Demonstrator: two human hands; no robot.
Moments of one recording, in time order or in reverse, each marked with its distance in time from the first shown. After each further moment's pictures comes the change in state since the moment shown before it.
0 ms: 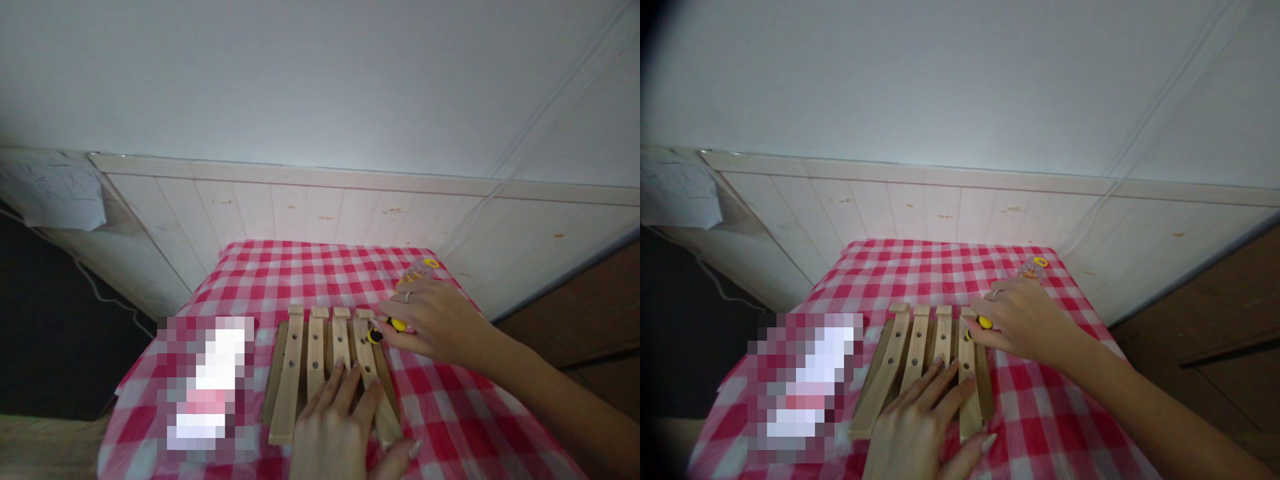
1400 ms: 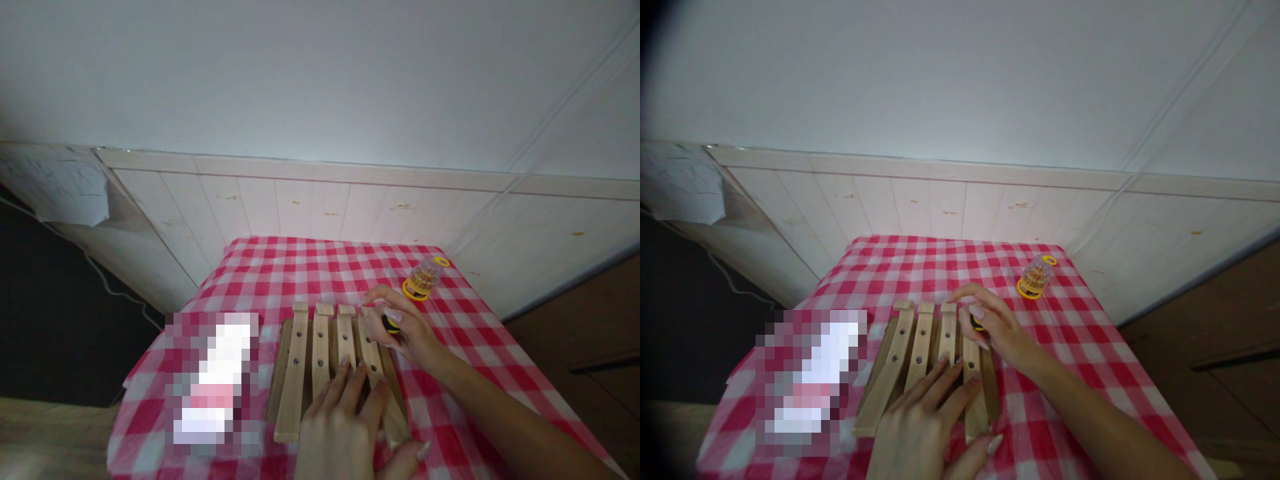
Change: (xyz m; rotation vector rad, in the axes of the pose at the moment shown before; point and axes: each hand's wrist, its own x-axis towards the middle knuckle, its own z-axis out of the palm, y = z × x) left_hand 0.001 0.002 0.000 -0.006 0.032 -0.021; right_hand -0.001 -0.026 0.077 1.615 0.232 0.358
